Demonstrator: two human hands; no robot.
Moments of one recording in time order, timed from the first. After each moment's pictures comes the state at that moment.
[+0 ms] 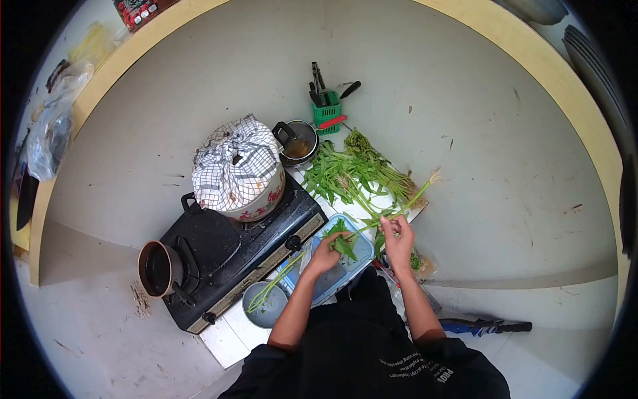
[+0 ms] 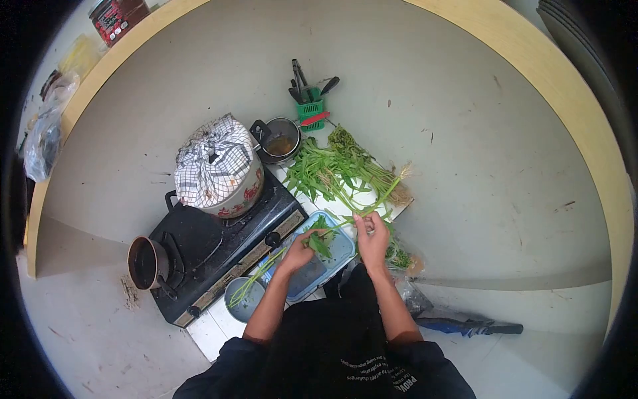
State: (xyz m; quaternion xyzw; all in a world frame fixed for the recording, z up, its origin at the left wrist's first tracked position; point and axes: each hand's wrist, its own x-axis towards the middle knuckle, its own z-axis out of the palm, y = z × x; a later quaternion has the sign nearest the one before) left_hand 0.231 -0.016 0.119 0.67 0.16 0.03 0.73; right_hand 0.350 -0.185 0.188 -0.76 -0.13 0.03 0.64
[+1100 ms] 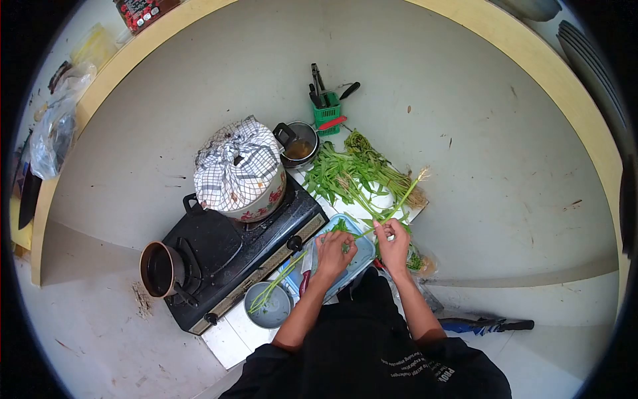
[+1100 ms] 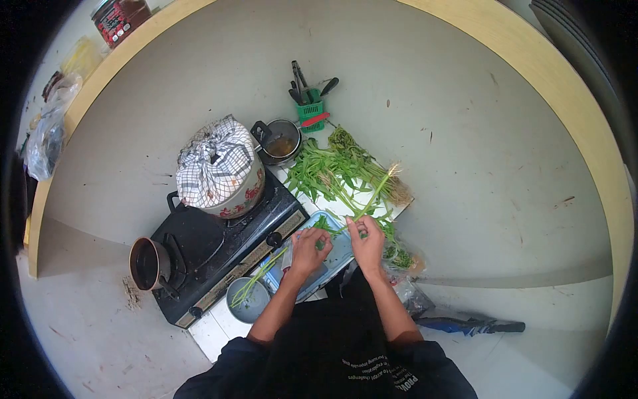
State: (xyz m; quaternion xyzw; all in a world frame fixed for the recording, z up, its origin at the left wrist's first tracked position) left_hand 0.235 -0.044 0.151 0.91 0.16 0.17 0.34; right_hand 0.338 -0.180 0.179 -0.79 -0.18 -0.02 0.59
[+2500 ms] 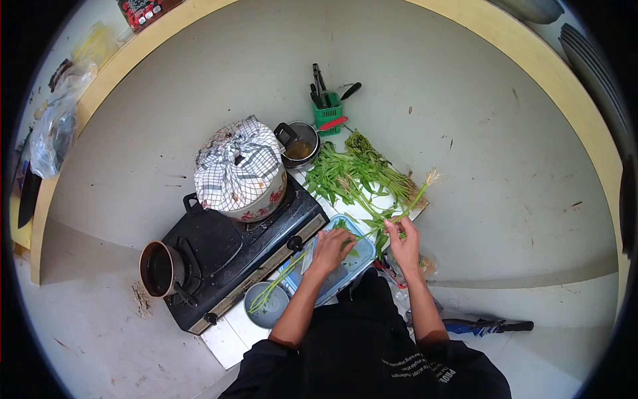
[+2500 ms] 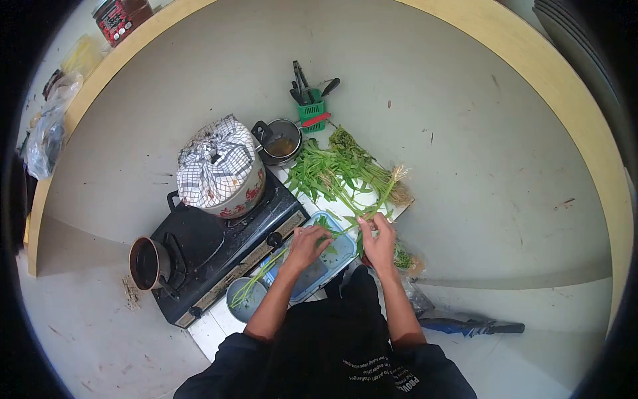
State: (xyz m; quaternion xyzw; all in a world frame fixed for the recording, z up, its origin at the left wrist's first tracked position) left_hand 0.239 -0.021 0.145 0.93 0.07 0.13 0.33; right_hand 0.352 -0.201 0.202 -0.78 -0.22 -0.01 0.59
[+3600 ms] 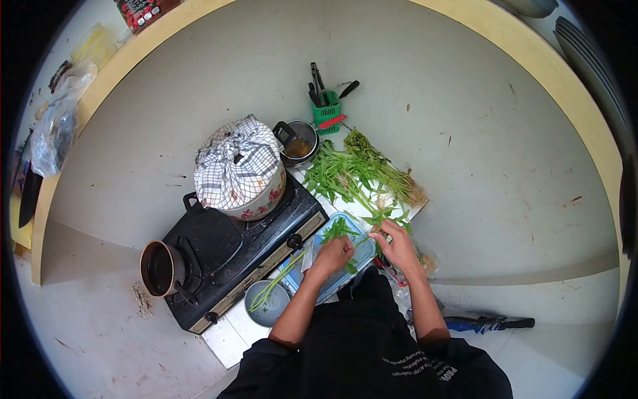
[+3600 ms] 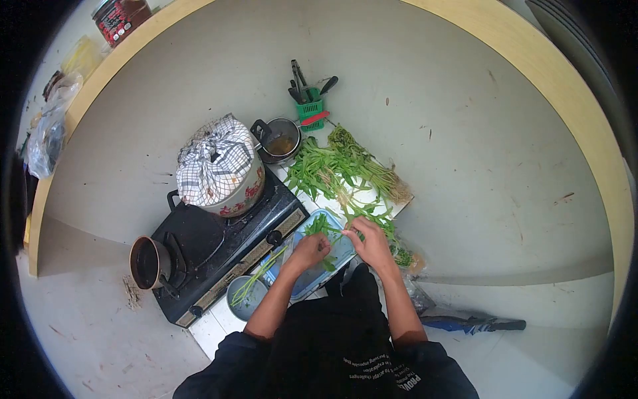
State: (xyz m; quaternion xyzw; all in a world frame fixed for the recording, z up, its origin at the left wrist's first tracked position) left_hand 0.235 -0.027 0.134 0.87 0.15 -0.05 0.46; right_hand 0.346 -0.204 0.216 -0.78 -0.38 0.07 0.49
